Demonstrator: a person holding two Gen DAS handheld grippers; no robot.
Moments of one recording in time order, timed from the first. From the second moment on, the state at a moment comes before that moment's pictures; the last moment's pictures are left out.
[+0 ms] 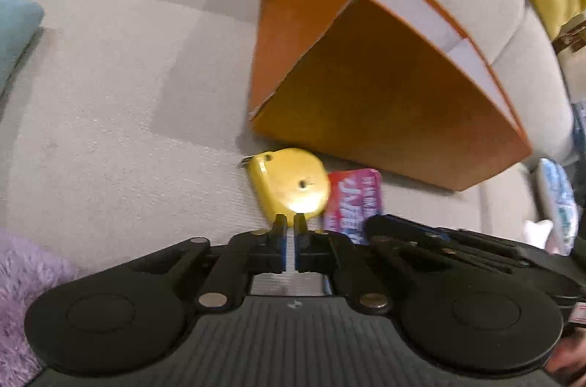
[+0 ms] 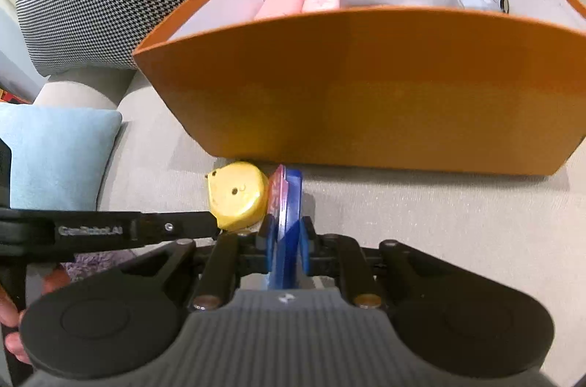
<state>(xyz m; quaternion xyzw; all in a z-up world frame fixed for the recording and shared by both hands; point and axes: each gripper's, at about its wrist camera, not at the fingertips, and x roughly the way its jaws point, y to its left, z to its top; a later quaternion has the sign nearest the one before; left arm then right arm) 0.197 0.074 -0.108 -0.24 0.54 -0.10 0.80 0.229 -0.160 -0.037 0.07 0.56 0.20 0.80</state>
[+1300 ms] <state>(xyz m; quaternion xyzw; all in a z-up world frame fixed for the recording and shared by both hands) 0.215 0.062 -0.113 -0.25 0.52 -0.11 0.81 0.239 -0.158 -0.049 0.09 0.57 0.21 0.79</state>
